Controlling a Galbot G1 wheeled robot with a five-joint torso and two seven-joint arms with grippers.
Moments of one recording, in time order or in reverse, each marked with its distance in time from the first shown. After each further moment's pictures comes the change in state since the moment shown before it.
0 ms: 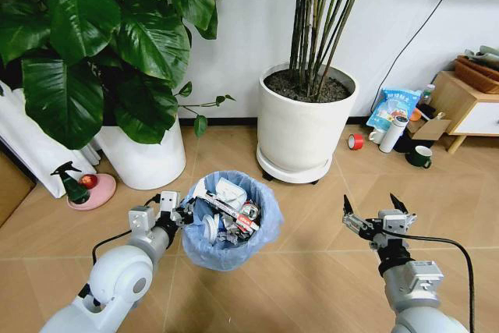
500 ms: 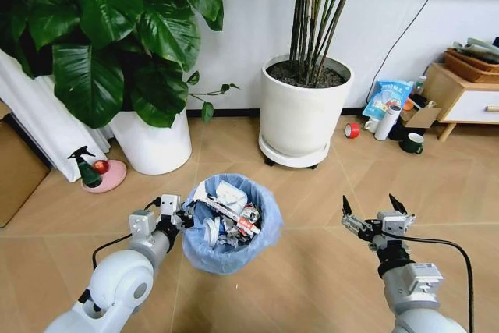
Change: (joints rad) left arm 0.036 -0.011 -0.006 -0.015 0.024 -0.009 0.001; right arm -0.012 -0.002 -0.007 0.000 -0.007 0.014 0.001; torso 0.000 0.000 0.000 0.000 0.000
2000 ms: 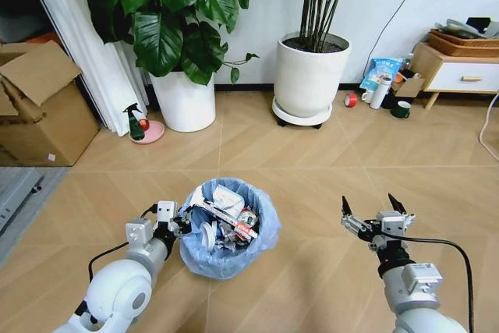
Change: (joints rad) left arm 0.047 -0.017 -0.028 -0.010 0.025 -0.018 0.007; right arm 0.013 -0.030 0.003 -0.015 0.016 0.011 0.005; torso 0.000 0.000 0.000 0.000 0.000
